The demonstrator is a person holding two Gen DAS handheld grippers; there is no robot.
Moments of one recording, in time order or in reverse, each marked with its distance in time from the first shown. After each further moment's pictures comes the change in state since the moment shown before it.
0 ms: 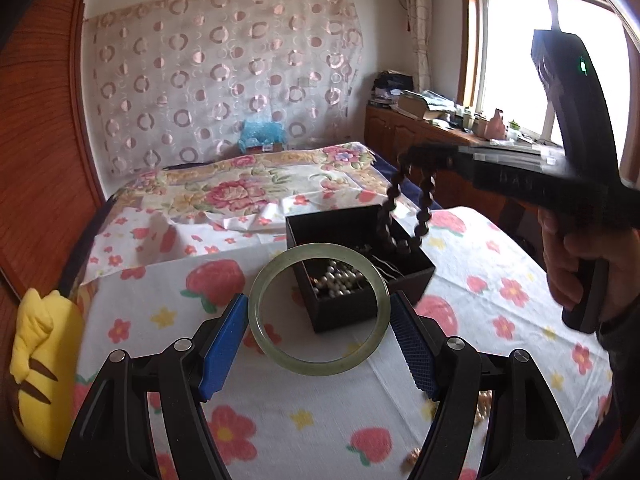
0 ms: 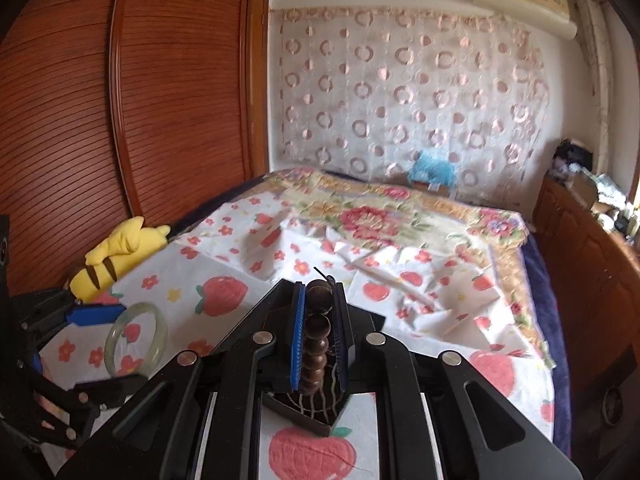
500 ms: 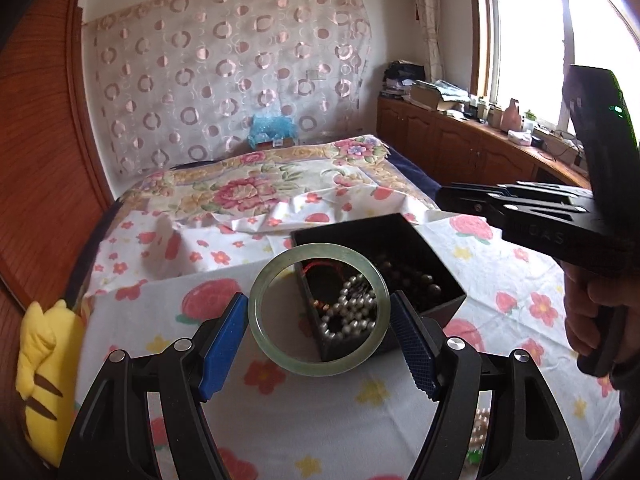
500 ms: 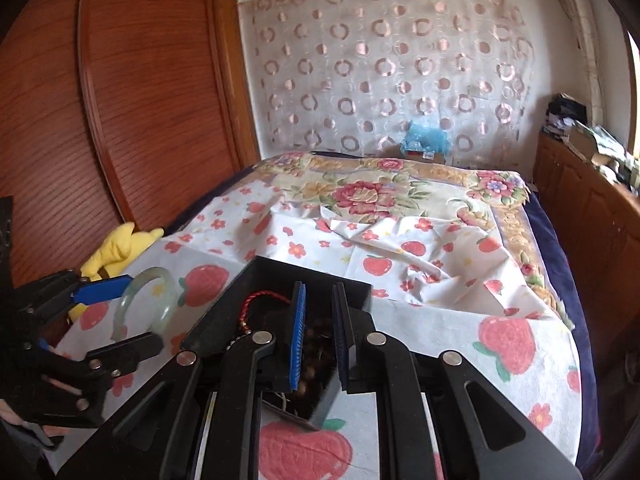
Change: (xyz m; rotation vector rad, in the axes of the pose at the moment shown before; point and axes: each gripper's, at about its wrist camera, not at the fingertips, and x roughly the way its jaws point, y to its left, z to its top) left arm 0.043 -0.012 0.023 0.030 0.027 0.051; right arm 0.023 -0.031 -0.028 0.135 0.039 -0.001
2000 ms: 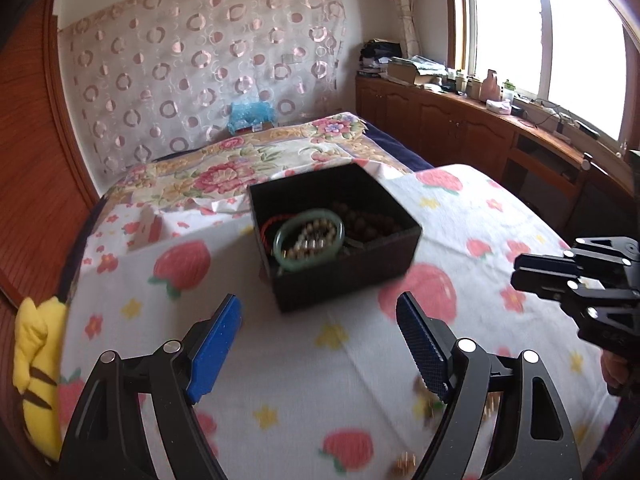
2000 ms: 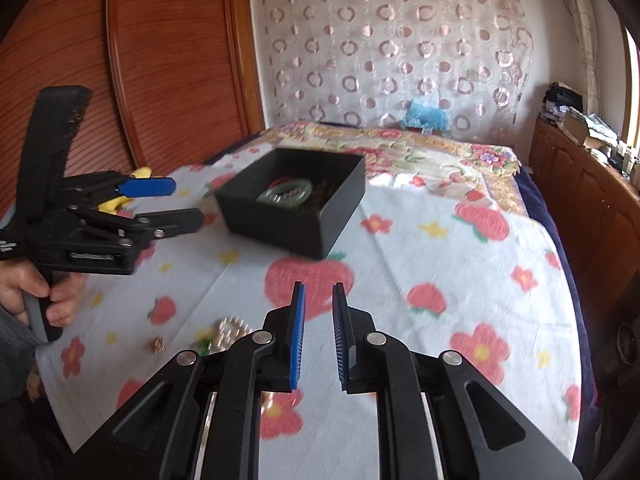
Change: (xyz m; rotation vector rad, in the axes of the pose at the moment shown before) left arm -0.017 -0.027 -0.046 0.062 0.063 -0.040; right arm -0.075 0.009 -0.123 -0.045 0.083 0.008
